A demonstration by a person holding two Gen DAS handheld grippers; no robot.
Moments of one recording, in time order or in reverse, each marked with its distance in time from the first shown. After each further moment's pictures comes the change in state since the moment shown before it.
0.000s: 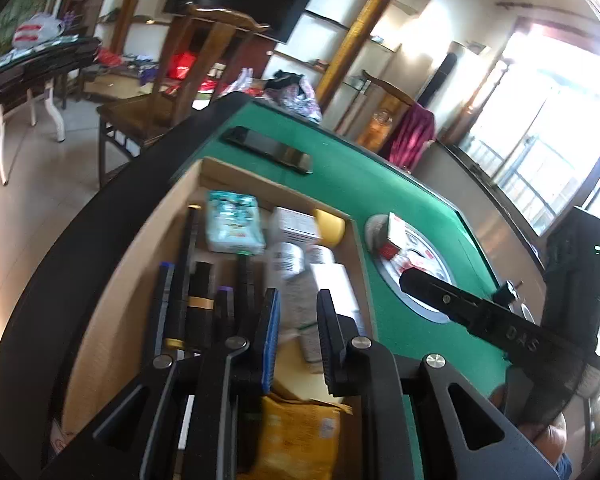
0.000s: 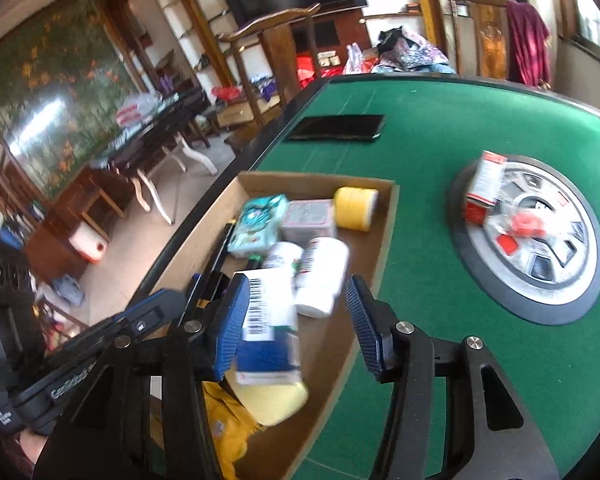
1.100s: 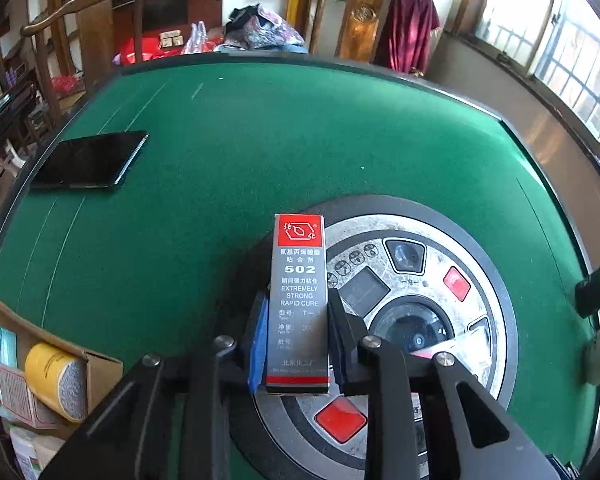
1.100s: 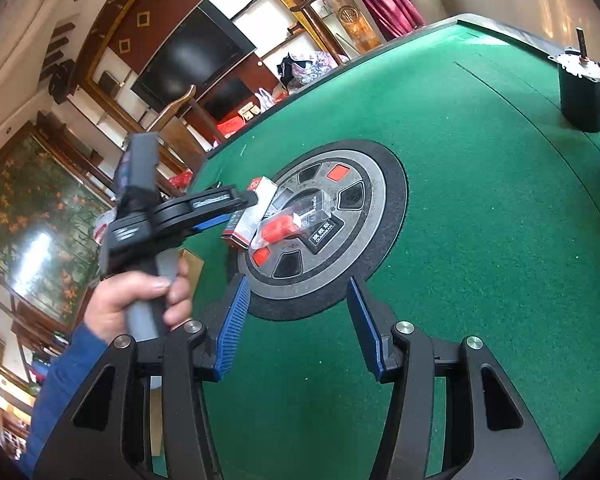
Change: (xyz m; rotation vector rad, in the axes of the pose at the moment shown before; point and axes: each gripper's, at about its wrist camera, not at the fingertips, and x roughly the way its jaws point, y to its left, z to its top) left arm 0.271 -0.176 0.058 0.231 0.266 0.217; right arm -0.087 -0.231 -0.037 0.397 -0.163 0.010
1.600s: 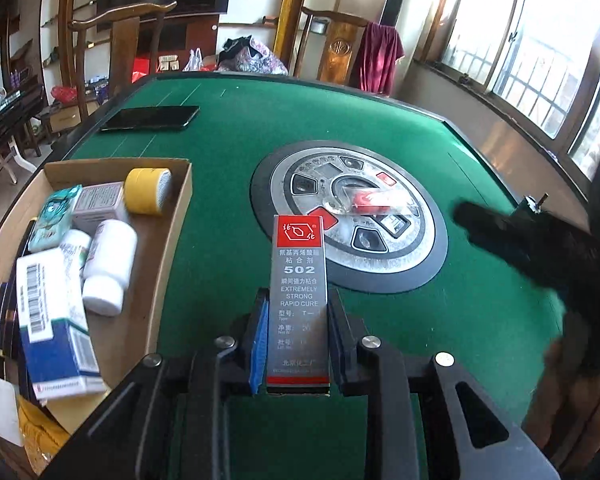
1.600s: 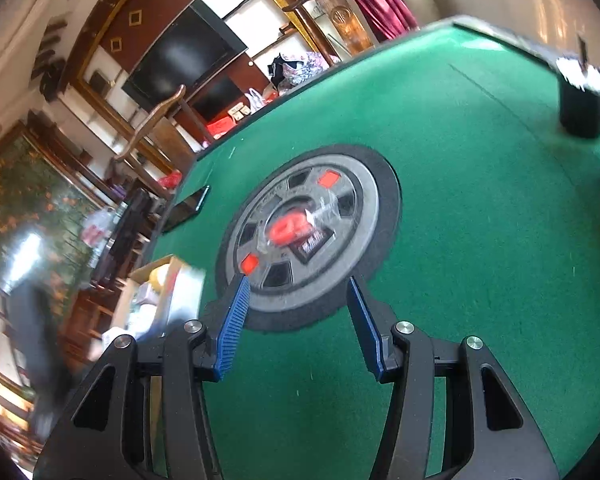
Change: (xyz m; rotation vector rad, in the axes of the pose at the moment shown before) left arm -0.129 0.024 -0.157 0.016 -0.133 -0.091; right arm 0.016 0.020 0.017 -0.070 0.017 -0.067
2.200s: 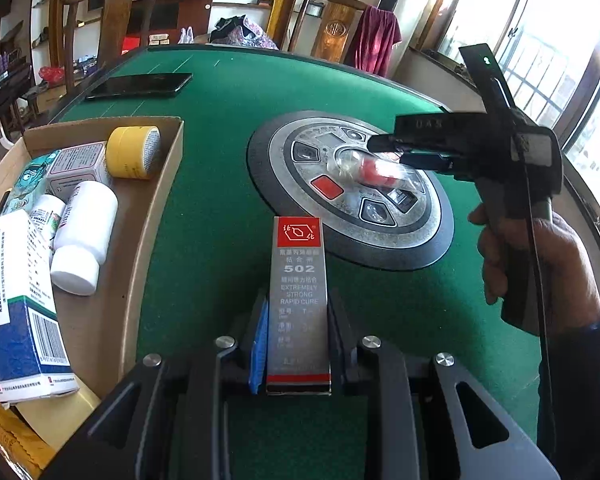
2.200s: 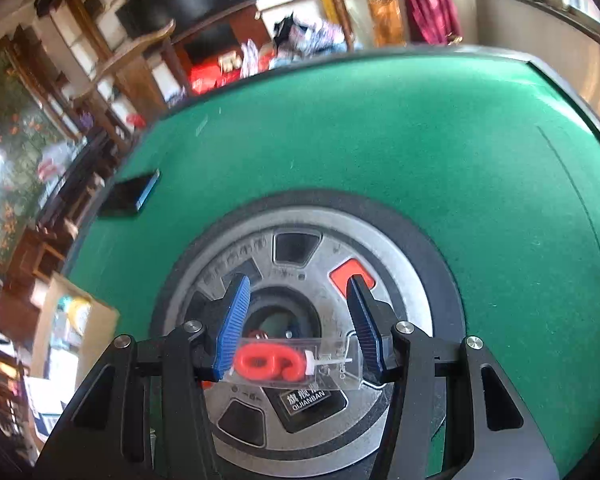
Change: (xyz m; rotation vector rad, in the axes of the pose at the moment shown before) left arm 0.032 0.013 0.000 -0.021 0.074 -0.062; right arm 0.129 0.013 0.080 -0.186 0.202 -0.172
